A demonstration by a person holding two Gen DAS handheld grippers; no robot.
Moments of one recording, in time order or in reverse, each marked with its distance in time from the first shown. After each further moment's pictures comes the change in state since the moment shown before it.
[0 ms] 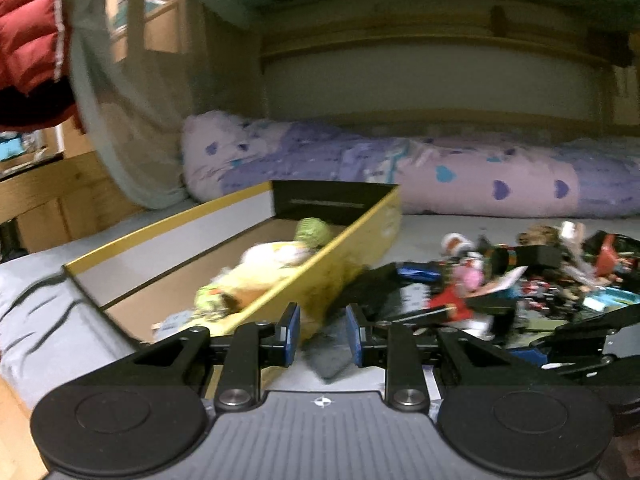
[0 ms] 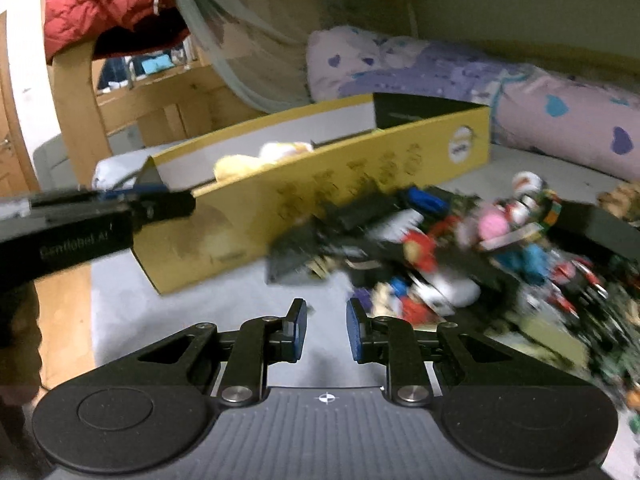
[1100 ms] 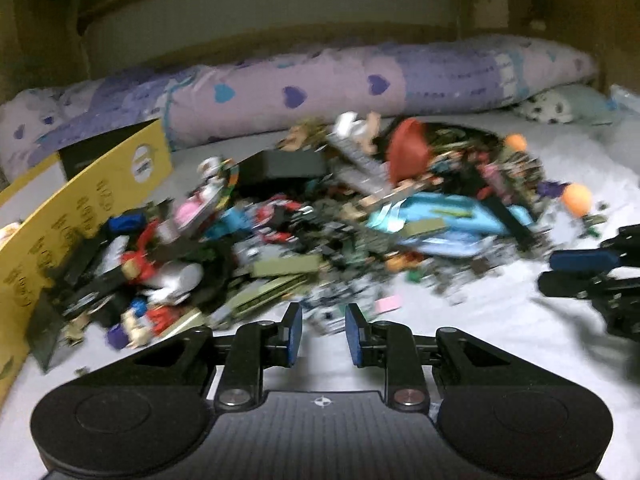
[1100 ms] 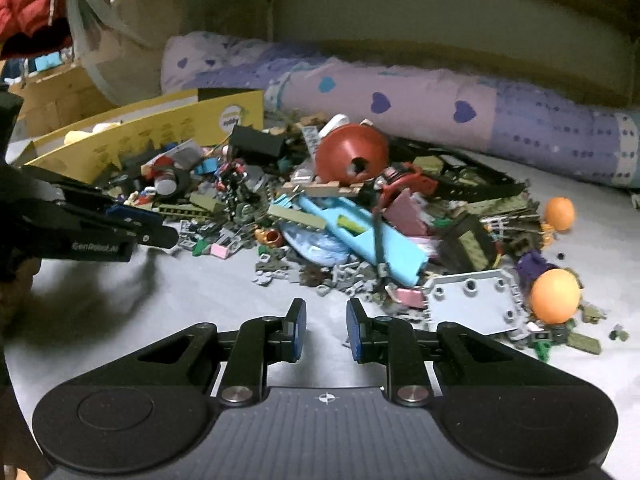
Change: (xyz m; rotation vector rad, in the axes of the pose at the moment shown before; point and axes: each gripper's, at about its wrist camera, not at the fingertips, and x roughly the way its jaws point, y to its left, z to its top) left arm 0.054 -0.193 -0.031 0.211 0.208 -0.418; right arm -0.165 -0.138 -0.104 0.053 -0.019 -0.403
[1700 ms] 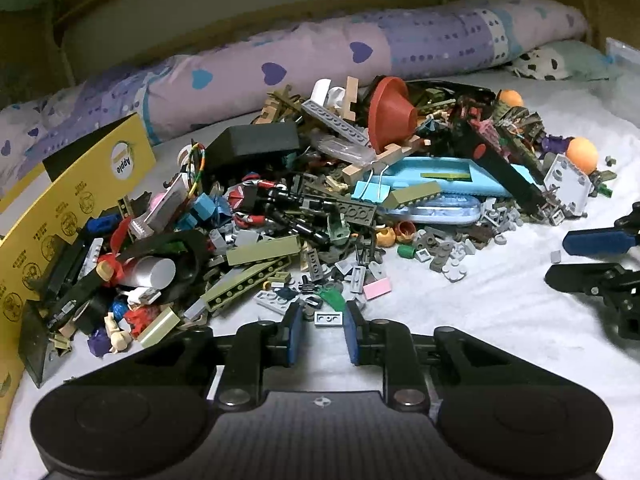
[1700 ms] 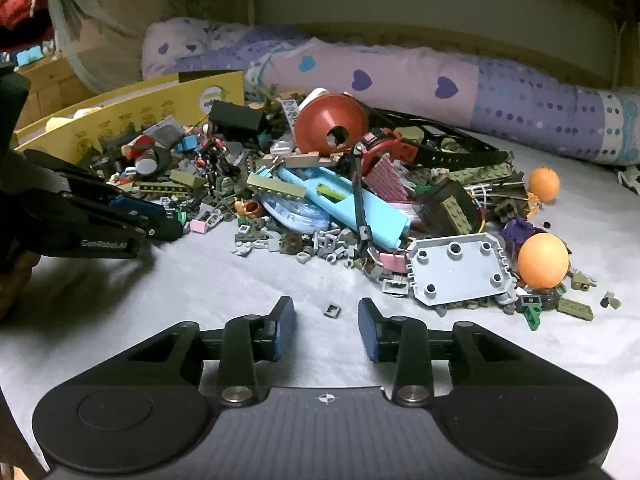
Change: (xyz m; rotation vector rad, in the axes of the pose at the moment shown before) left arm 0.025 -0.017 -0.001 0.094 0.083 0.050; right arm 0.008 -0.004 -0.012 0.029 0.058 -0.036
